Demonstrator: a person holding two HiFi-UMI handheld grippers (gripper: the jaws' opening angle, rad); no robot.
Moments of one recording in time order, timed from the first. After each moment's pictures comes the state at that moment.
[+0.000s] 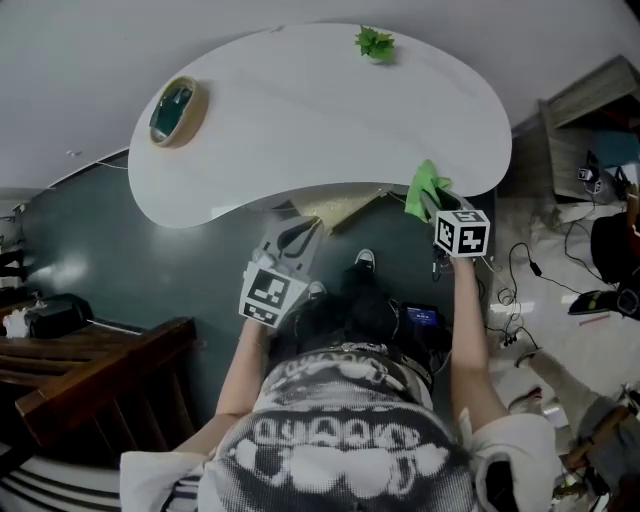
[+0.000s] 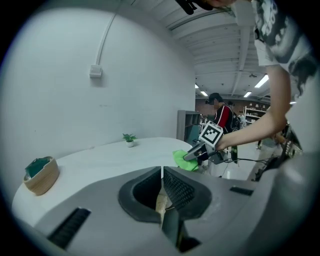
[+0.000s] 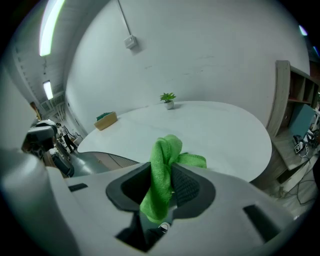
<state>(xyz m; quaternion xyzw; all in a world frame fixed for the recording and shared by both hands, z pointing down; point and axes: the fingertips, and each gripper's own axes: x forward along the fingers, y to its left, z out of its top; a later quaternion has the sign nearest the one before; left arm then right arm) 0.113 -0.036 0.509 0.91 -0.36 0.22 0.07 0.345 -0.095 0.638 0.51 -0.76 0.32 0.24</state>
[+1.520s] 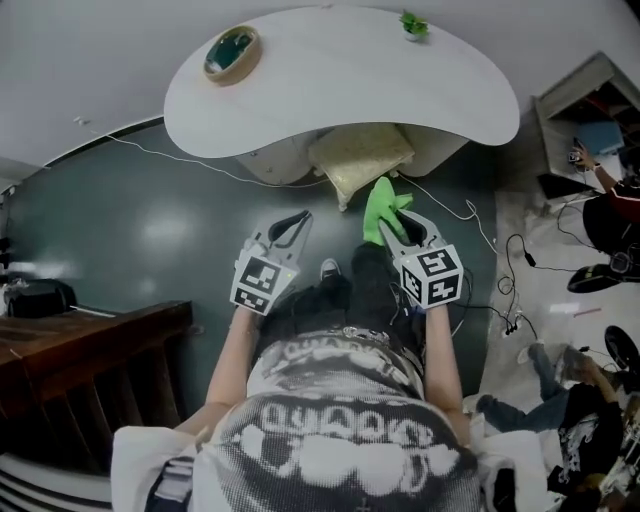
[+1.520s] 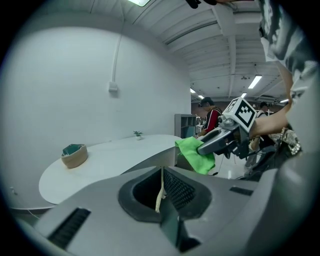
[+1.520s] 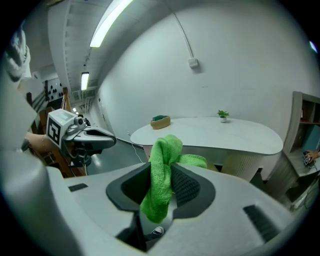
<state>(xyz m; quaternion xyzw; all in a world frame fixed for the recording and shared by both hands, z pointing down) -0.072 0.151 0.510 0.91 -0.36 0.20 0.06 0.073 0.157 0.531 0.45 -0.84 0.21 0.21</state>
